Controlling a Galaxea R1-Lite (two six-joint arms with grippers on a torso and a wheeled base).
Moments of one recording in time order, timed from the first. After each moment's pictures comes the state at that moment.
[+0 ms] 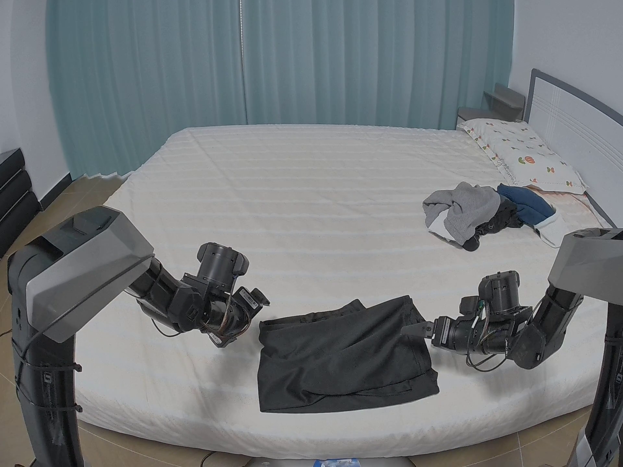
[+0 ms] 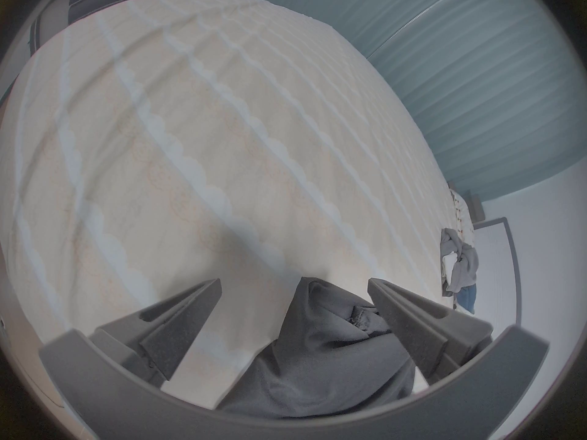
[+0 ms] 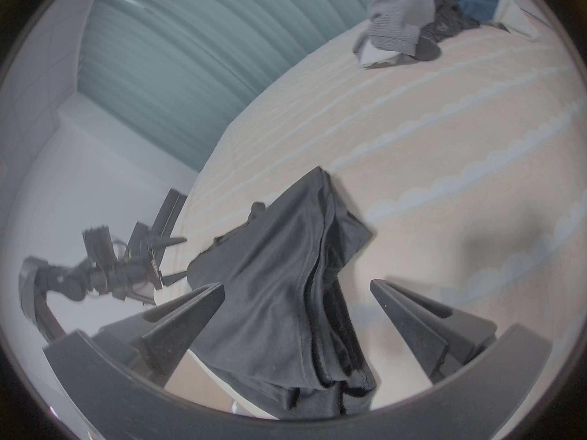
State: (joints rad) left arm -0.37 2.28 -1.13 -0.27 0.03 -1.11; right arm 0.27 2.23 -0.59 -0.97 0.38 0.53
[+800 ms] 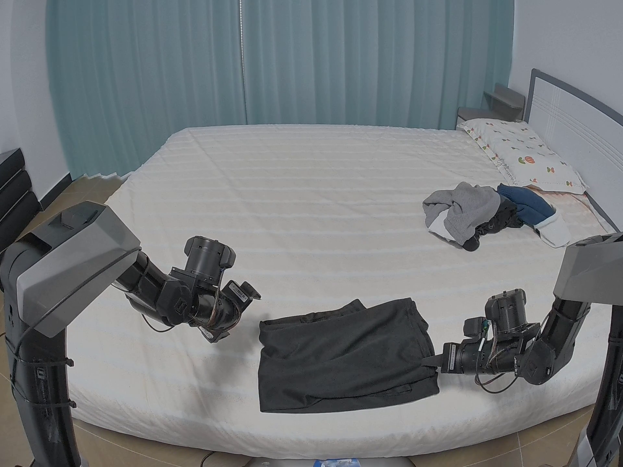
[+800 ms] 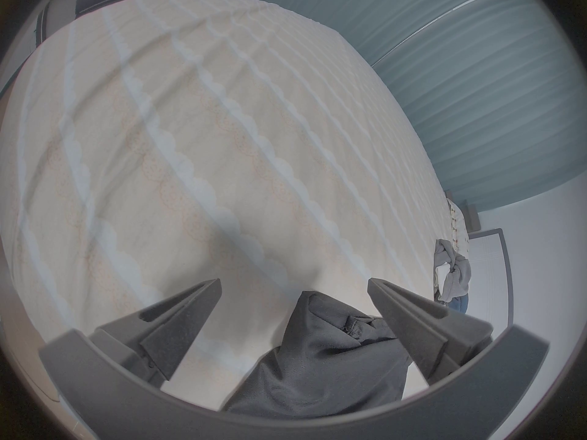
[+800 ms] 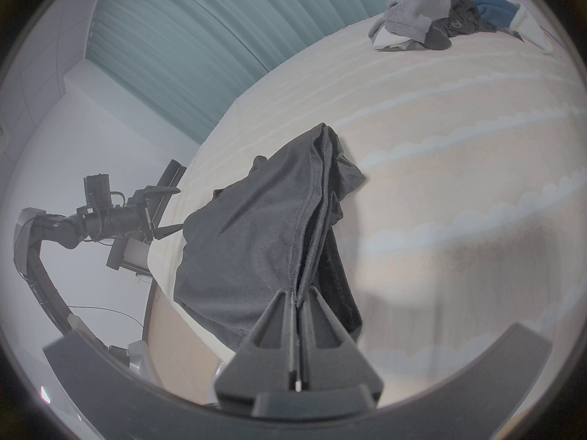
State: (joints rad) left arm -0.34 2.26 -1.13 -0.27 0.00 -1.11; right arm 0.26 2.19 -0.45 -0.98 0.42 0.42
